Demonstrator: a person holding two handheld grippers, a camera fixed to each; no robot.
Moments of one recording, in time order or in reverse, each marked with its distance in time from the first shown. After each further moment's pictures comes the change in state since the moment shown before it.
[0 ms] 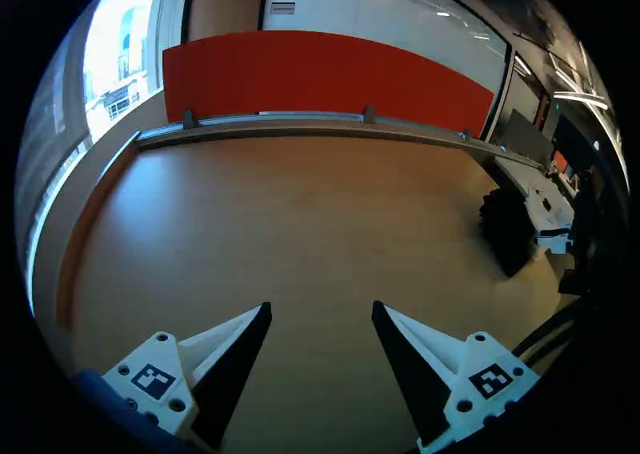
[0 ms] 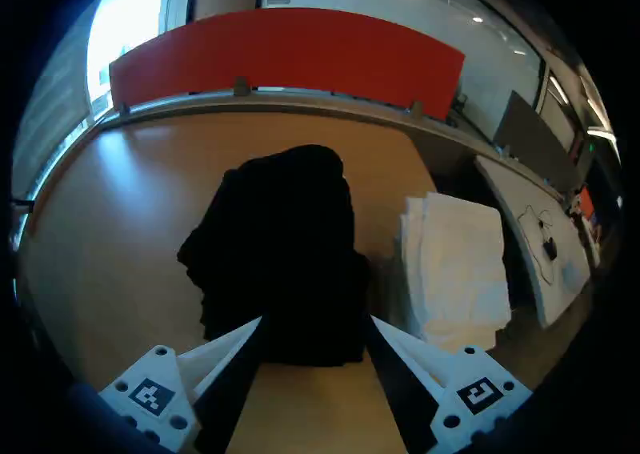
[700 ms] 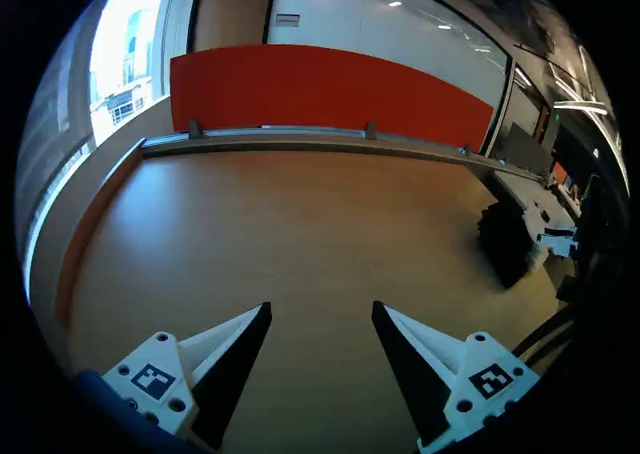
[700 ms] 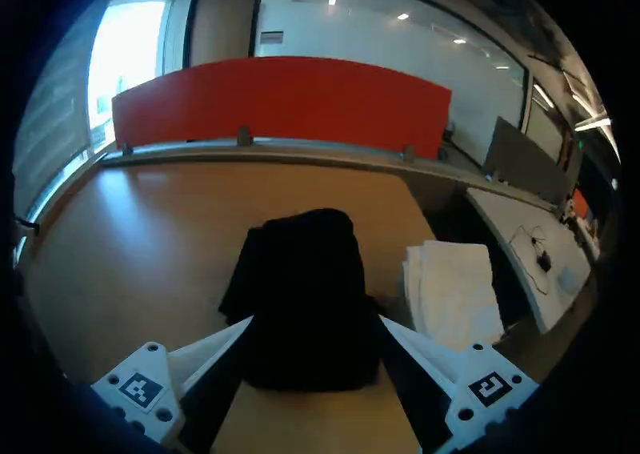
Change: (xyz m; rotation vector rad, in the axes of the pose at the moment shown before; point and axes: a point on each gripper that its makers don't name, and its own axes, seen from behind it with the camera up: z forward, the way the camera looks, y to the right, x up) left arm 0.012 -0.005 -0.008 0.001 0.068 -0.022; right arm 0.056 -0.025 -0.030 -0.037 0.205 0.047
